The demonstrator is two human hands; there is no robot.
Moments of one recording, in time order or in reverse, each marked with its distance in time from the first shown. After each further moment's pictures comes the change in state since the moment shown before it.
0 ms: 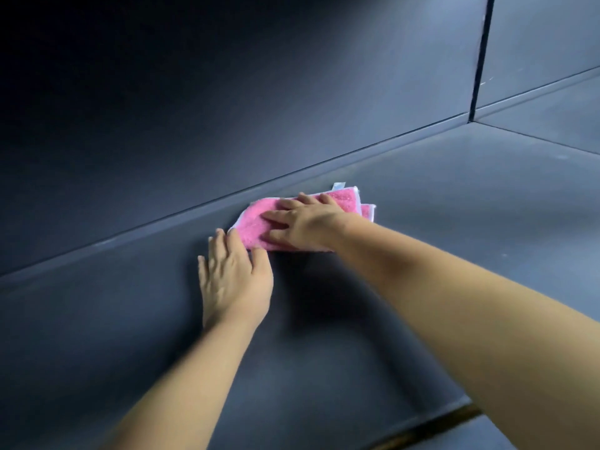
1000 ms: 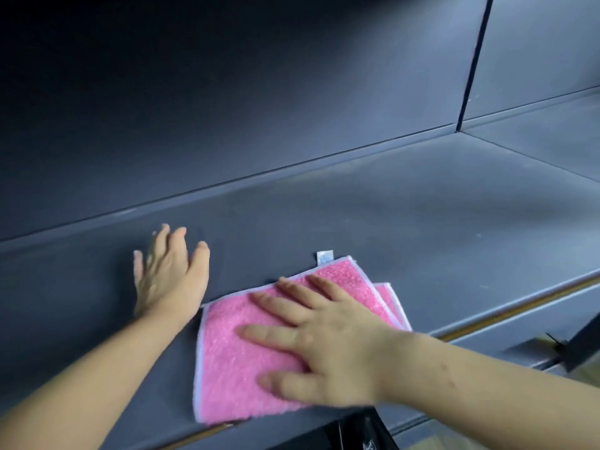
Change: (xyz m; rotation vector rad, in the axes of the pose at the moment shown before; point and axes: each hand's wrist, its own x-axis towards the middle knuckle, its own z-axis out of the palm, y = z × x) left_hand -0.014 -0.084 -0.062 -0.015 0.011 -0.024; right_hand -0.164 -0.082 0.030 -0.035 -0.079 -0.376
